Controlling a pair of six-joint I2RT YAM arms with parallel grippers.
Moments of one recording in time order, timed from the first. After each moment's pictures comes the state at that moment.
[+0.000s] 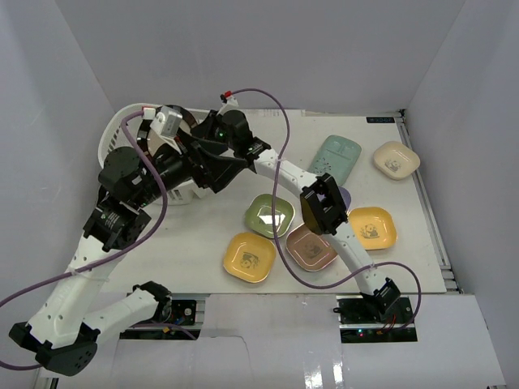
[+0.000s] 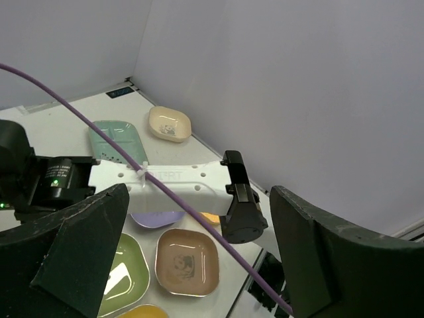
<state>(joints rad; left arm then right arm) -0.56 0.92 1.27 -0.20 0.39 -0.45 0.80 2.55 2.36 0.13 -0.11 0.75</state>
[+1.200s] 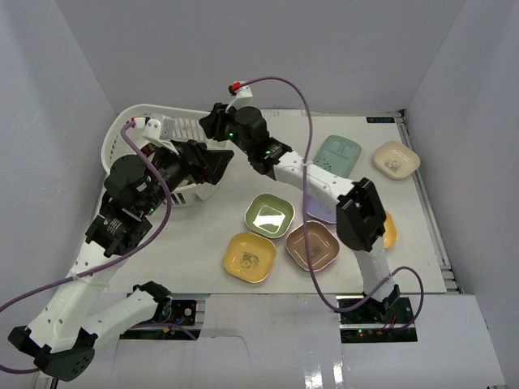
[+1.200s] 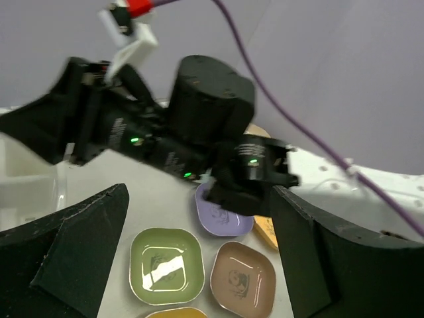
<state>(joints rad) -0.57 0.88 1.19 -0.24 0.06 -0.38 0.86 2.16 1.98 0.19 0.10 0.46</state>
